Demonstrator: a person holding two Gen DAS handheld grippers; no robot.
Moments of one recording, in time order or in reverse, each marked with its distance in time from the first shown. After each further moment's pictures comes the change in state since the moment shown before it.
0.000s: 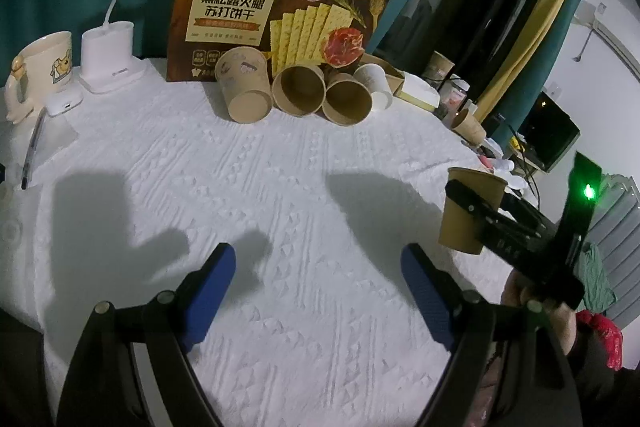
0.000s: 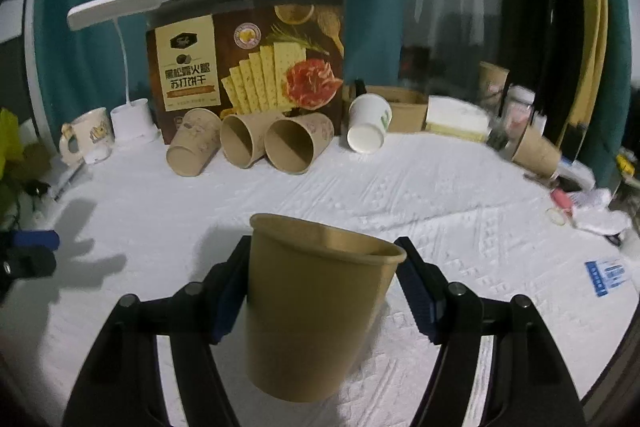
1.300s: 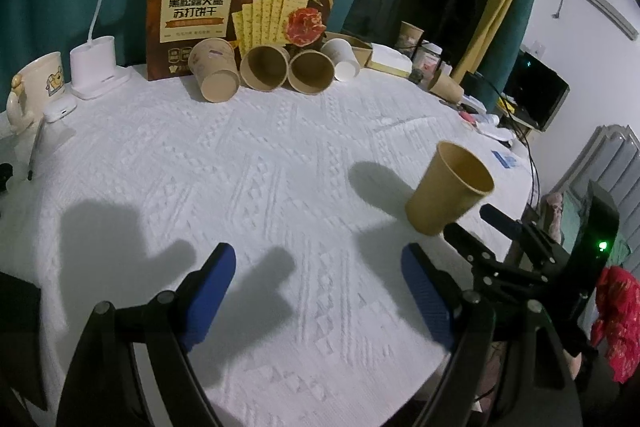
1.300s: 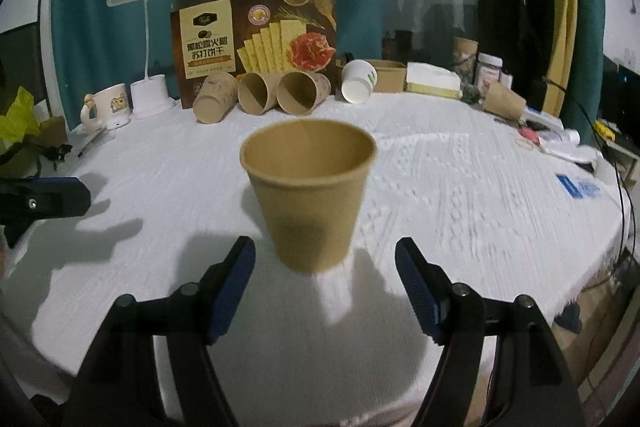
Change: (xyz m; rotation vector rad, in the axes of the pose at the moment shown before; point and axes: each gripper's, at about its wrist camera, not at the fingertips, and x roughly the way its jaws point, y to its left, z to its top) left arm -0.019 -0.039 -0.049 0.143 0.018 0.014; right arm -0.081 0.009 -0.096 0.064 0.032 -0.015
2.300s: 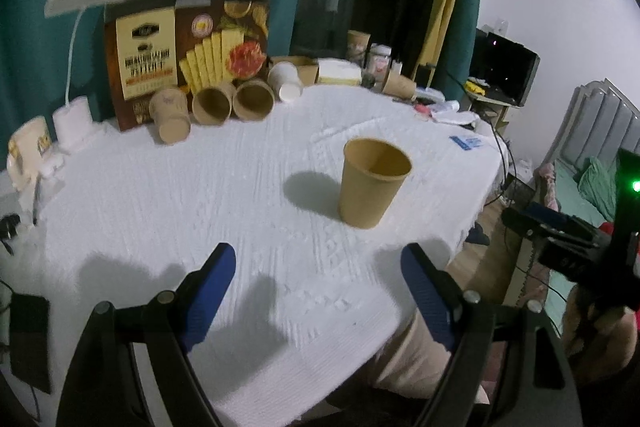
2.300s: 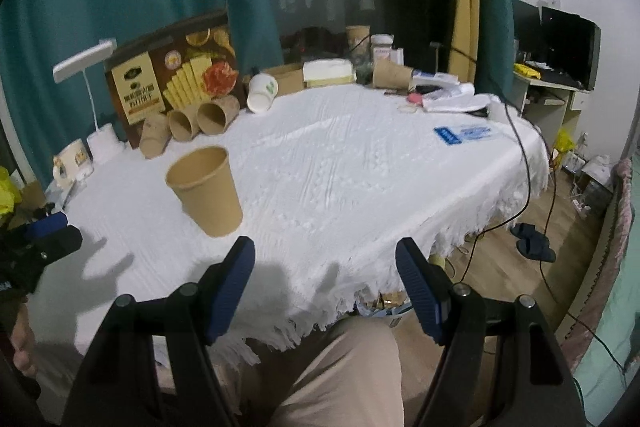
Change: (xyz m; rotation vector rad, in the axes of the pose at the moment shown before) left arm -0.041 -0.075 -0.017 0.176 -0.095 0.001; right arm -0.119 -0.080 -0.008 0.240 0.017 -0.158
